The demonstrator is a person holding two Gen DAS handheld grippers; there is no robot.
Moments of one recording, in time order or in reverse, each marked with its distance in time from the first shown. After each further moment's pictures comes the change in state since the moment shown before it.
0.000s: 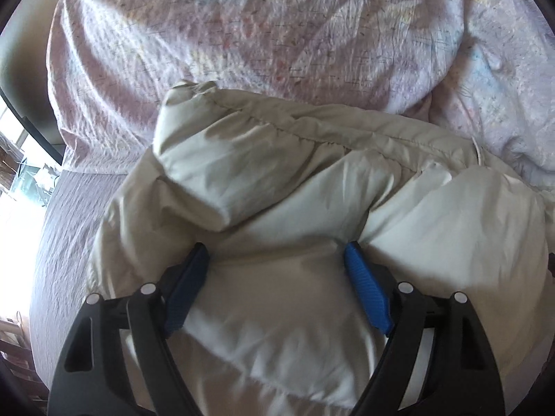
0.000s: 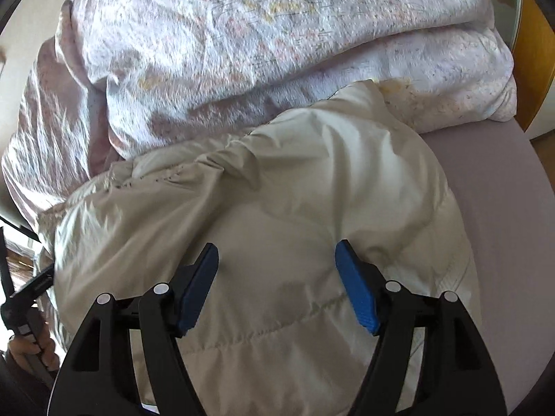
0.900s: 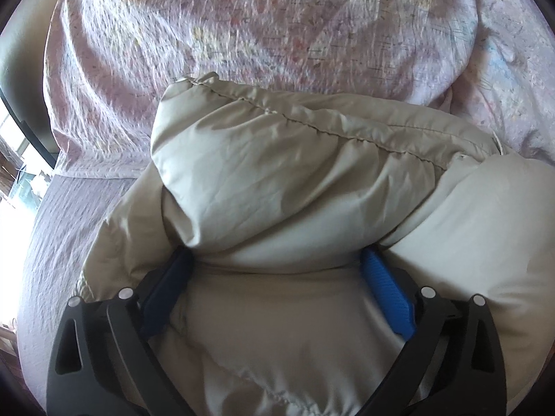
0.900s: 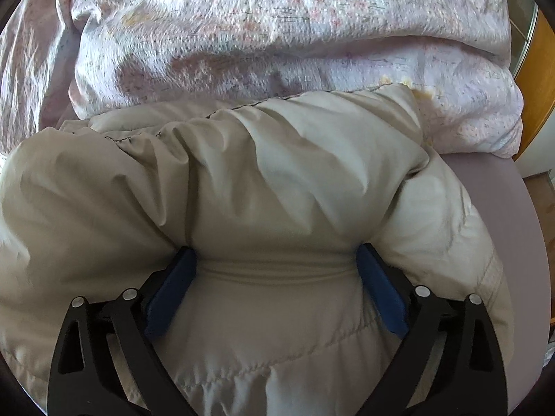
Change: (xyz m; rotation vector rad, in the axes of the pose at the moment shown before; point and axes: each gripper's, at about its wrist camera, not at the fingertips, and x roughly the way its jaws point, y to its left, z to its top) left arm 0.052 0.027 0.000 0.004 -0.079 0.005; right arm 0.069 0.014 -0.018 -0.144 -0.070 -0.175
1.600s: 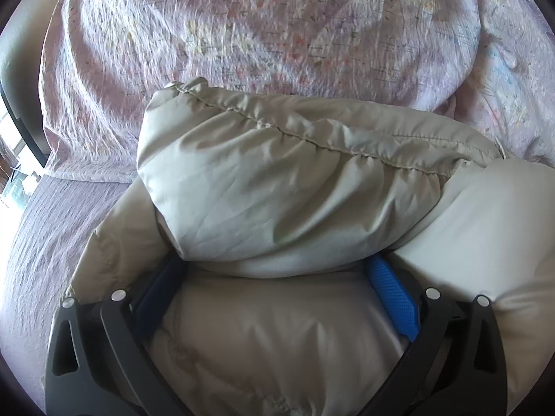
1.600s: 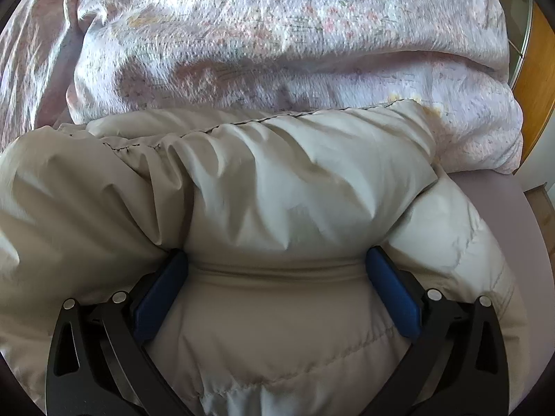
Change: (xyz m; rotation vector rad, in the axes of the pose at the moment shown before) left arm 0.017 0.008 0.005 -0.019 -0.073 -0.021; right arm 0.048 0.027 0.005 -0.019 -0.105 -0.013
